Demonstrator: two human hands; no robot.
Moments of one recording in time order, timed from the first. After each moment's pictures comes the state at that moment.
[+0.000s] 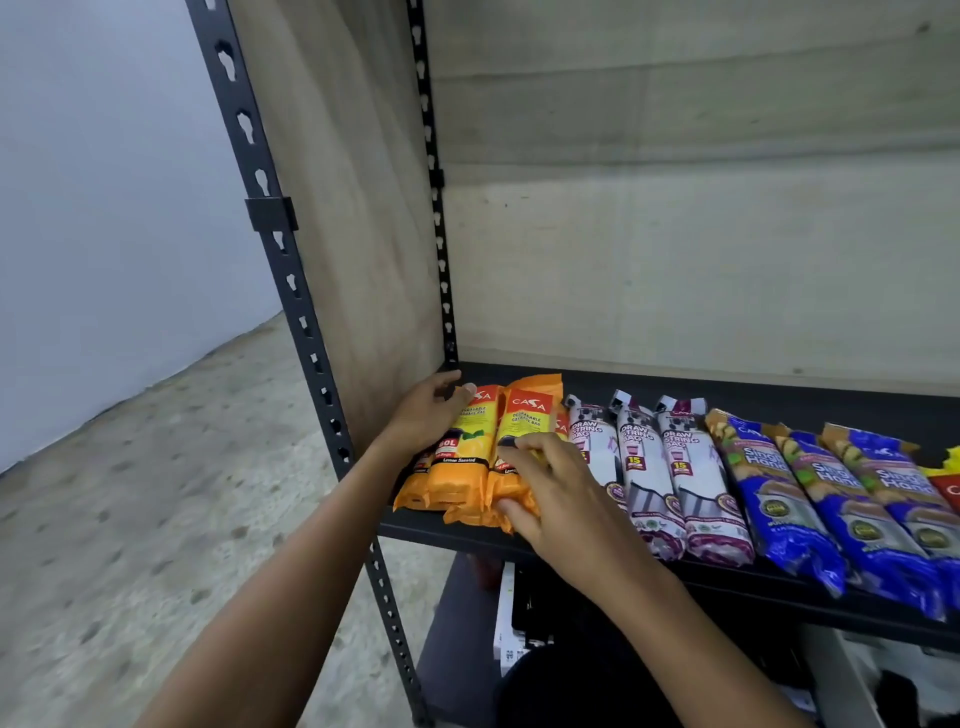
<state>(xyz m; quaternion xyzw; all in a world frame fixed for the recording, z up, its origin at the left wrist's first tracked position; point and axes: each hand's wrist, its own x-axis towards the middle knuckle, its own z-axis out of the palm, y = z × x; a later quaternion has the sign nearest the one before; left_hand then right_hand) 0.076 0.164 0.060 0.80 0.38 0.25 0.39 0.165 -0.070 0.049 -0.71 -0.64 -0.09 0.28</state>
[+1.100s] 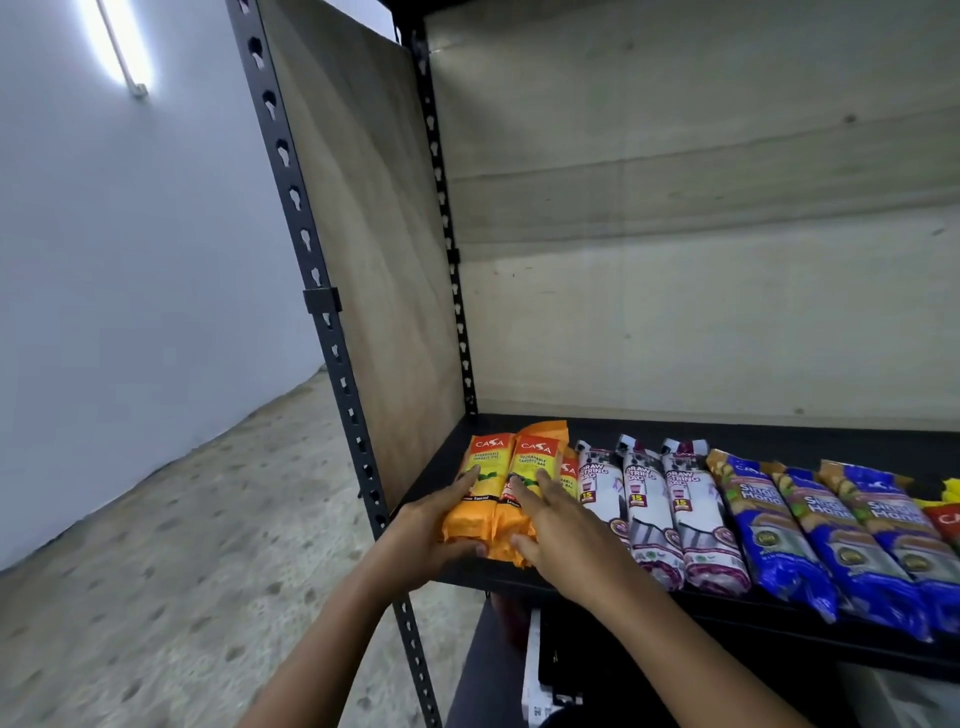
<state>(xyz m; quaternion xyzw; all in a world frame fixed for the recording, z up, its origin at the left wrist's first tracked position) -0.011 0.083 0.048 0.92 0.27 0.18 0.22 0.161 -0.060 0.060 -0.77 -0.61 0.02 0.18</state>
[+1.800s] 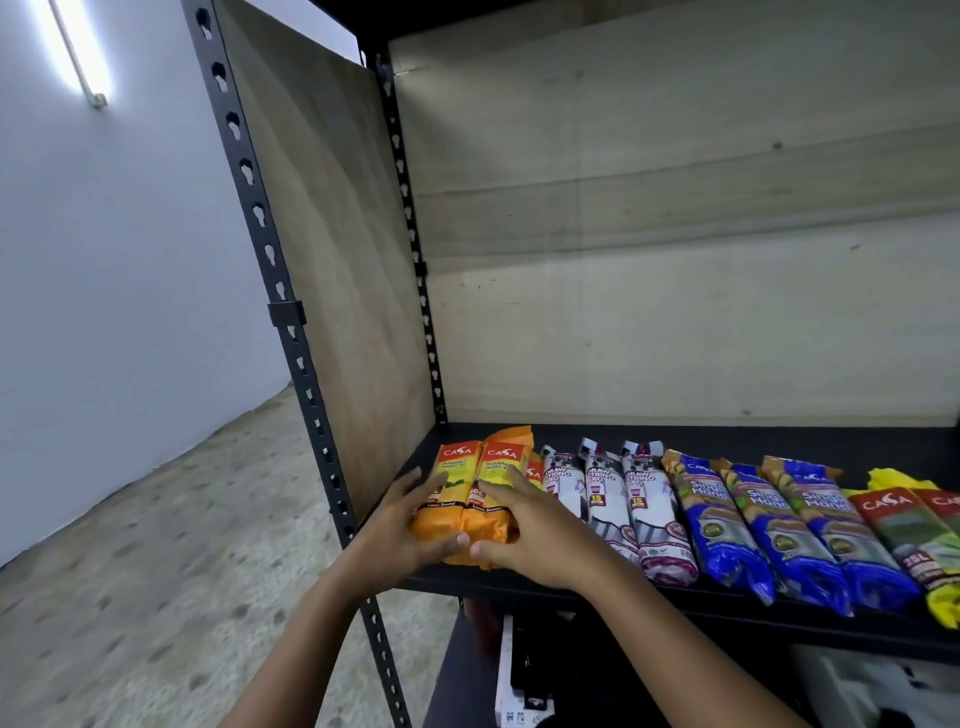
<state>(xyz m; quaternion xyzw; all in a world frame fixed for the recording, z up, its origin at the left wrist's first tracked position) -0.006 0.071 0.060 0.89 0.29 0.20 0.28 0.176 -0.075 0.074 -0.74 -0.61 0.14 0.27</state>
